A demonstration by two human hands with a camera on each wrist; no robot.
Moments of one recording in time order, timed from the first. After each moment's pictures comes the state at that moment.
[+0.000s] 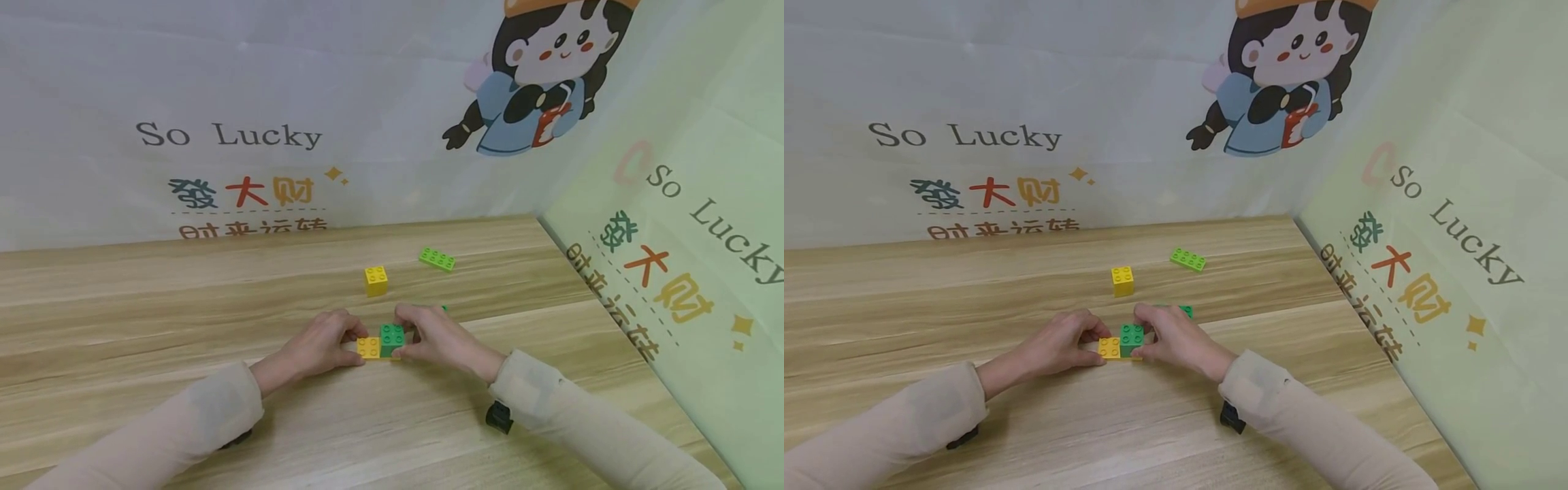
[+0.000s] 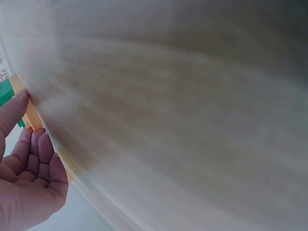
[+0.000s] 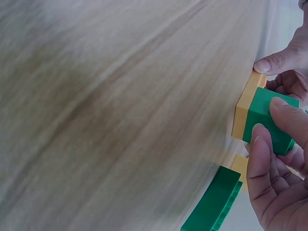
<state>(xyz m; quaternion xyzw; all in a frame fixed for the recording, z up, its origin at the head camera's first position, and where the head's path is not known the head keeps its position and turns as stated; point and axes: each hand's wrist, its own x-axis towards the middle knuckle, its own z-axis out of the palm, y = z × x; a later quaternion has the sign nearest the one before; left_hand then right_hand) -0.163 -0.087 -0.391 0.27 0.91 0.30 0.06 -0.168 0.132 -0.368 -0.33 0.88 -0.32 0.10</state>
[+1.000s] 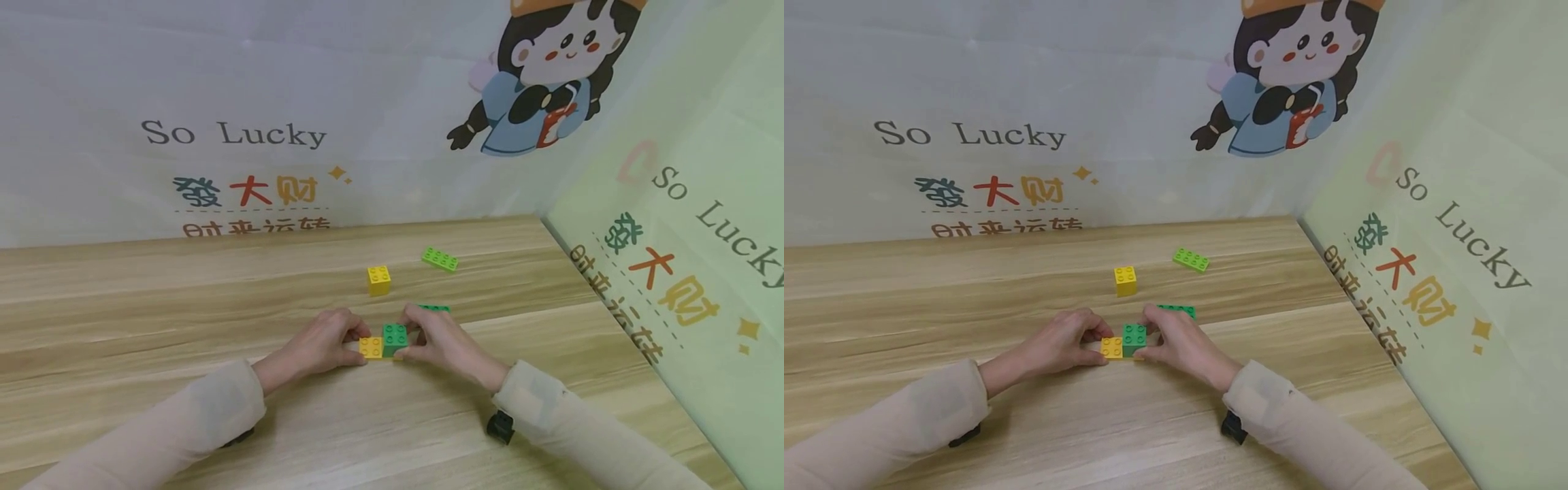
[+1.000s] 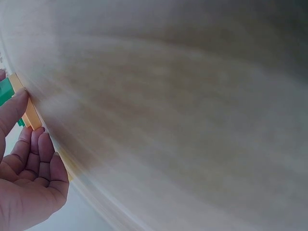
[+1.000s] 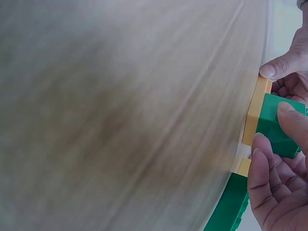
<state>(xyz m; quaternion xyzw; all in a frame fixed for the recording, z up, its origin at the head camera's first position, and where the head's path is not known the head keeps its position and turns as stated) -0.163 -0.089 -0.391 0.27 0.91 0.31 0.06 -0.163 0.134 -0.380 -0.31 0.89 -0.33 0.05</state>
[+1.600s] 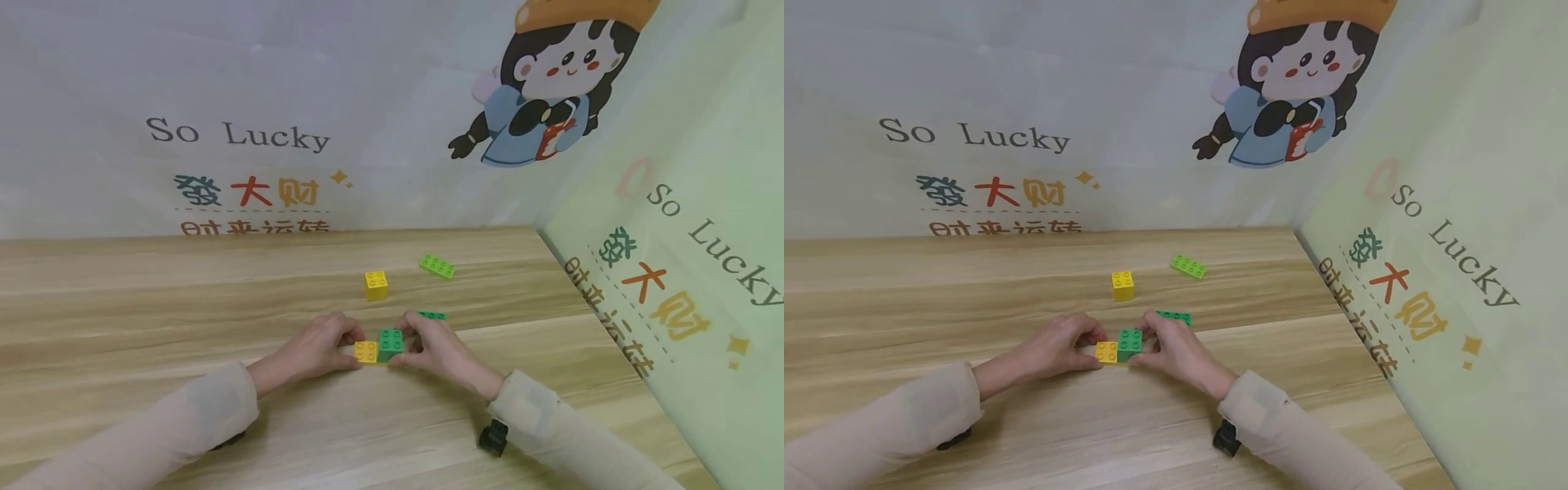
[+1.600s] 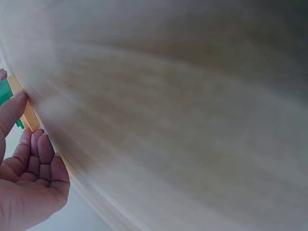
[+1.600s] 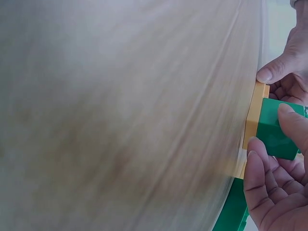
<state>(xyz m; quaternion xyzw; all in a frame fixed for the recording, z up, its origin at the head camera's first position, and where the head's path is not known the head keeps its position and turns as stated) -0.163 -0.092 -0.393 0.27 0.91 0.30 0.05 -0.162 0.134 -0.383 -0.30 0.88 -0.37 0.07</state>
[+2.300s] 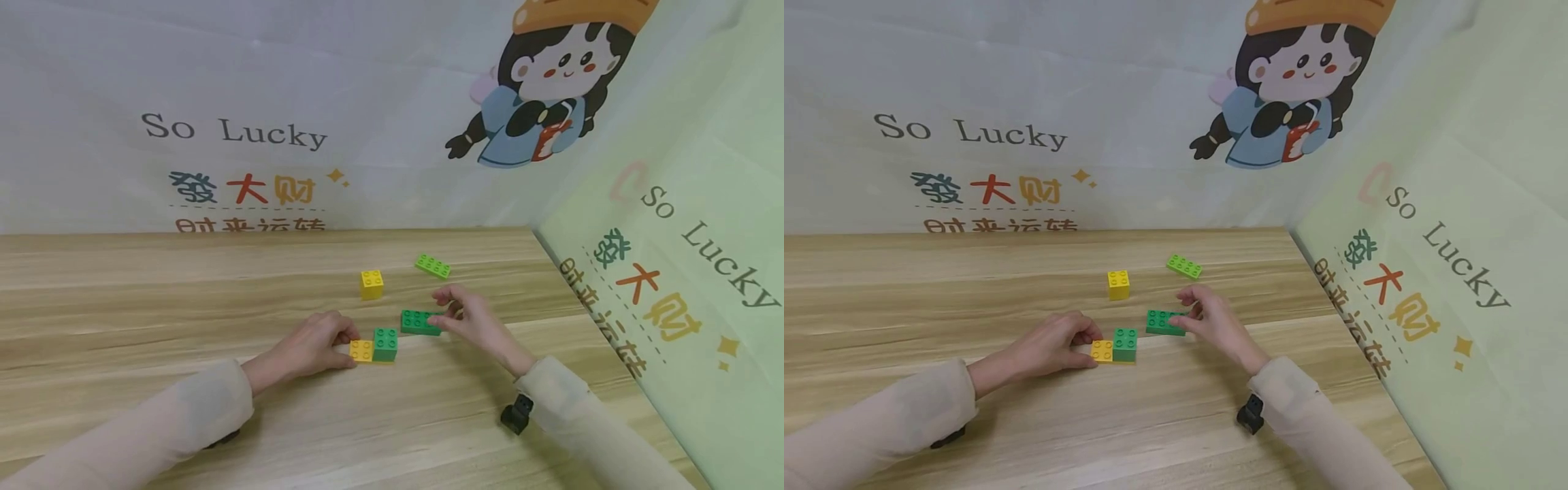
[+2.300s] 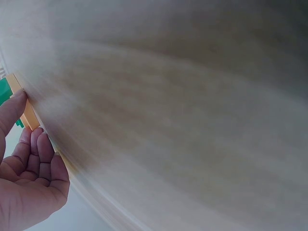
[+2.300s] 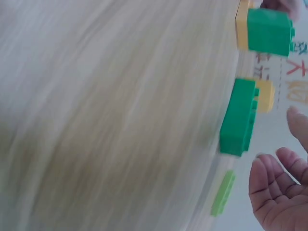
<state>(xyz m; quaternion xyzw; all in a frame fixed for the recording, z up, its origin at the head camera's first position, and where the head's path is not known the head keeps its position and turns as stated) -0.165 -0.091 -0.392 0.25 0.92 0.31 0.08 -0.188 0.187 -0.371 -0.23 0.90 -0.38 0.03</state>
